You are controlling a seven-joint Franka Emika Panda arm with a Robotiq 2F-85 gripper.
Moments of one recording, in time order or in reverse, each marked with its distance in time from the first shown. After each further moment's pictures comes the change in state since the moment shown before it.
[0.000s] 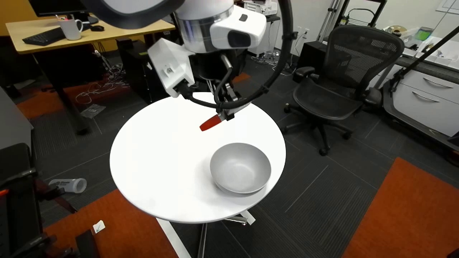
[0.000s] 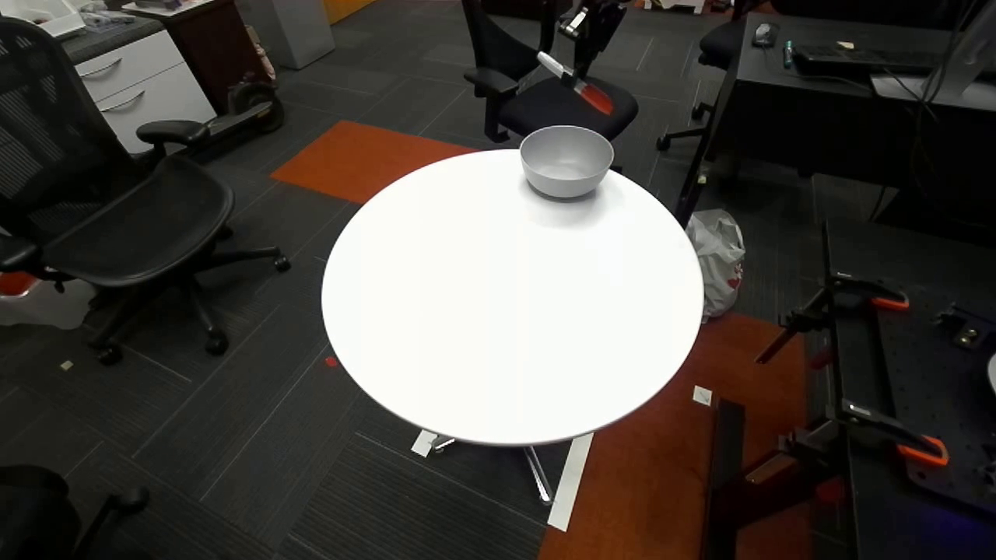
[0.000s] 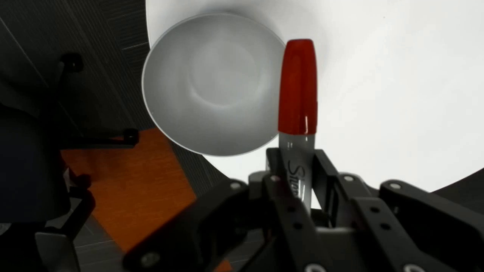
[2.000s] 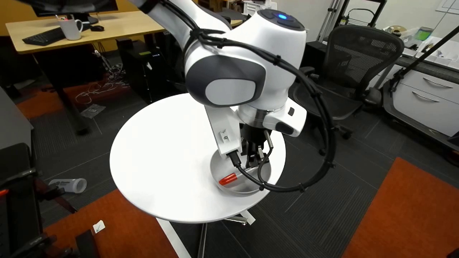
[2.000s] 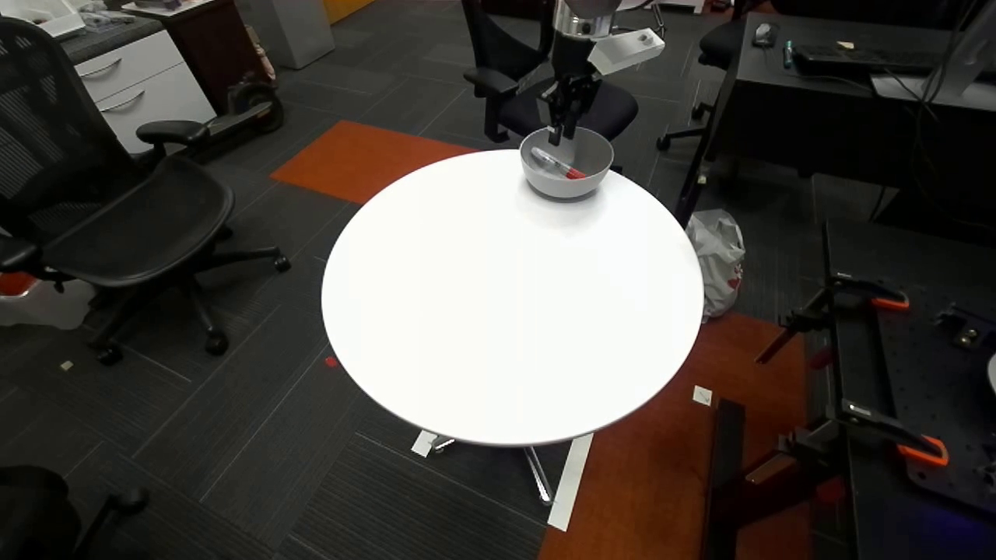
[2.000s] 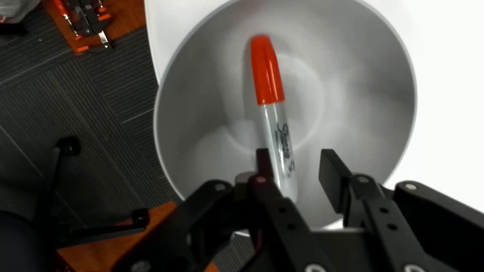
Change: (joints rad) arm -0.115 0.439 0.013 0.414 0.109 -0.199 0.003
